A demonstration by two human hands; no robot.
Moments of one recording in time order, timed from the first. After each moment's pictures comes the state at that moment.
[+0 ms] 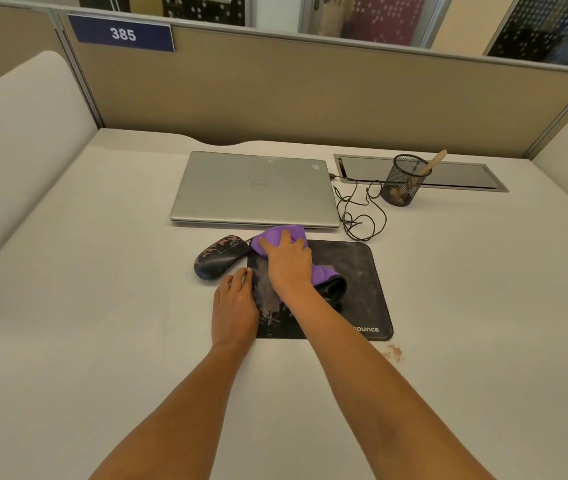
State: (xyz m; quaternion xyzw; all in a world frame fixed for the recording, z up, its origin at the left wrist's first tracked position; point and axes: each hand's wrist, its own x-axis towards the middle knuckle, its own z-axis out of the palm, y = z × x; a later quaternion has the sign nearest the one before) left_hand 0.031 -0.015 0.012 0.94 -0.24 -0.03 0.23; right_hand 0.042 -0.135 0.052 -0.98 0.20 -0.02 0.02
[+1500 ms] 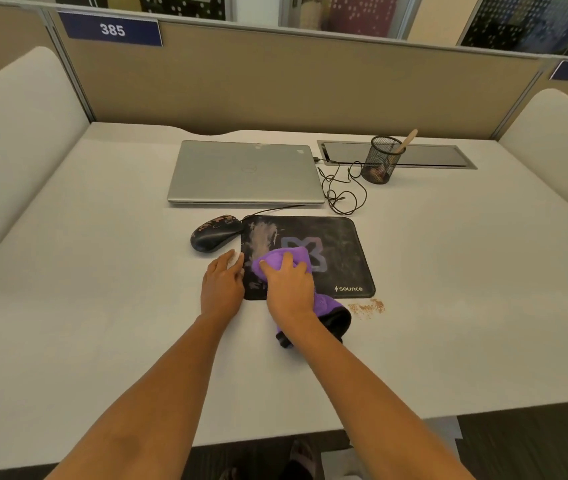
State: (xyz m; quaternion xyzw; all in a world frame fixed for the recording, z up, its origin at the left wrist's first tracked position) left_hand 0.028 0.016 0.001 0.93 -0.26 -0.04 0.28; right_hand -0.062 -0.073 0.060 -0.97 0.25 0.04 0.02
